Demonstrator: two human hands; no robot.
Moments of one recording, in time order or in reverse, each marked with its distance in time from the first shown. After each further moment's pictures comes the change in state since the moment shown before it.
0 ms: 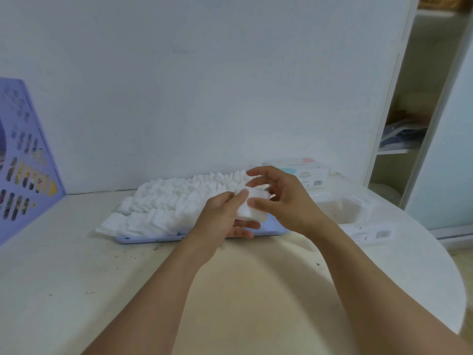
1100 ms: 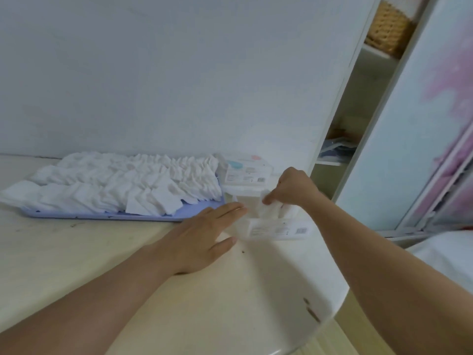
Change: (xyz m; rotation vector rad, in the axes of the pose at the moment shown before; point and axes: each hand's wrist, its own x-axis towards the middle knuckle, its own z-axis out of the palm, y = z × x) left_hand -0.004 -0.061 0.049 1.069 -0.369 0.637; right_hand 0.010 0.029 -0.128 -0.943 0.024 0.645
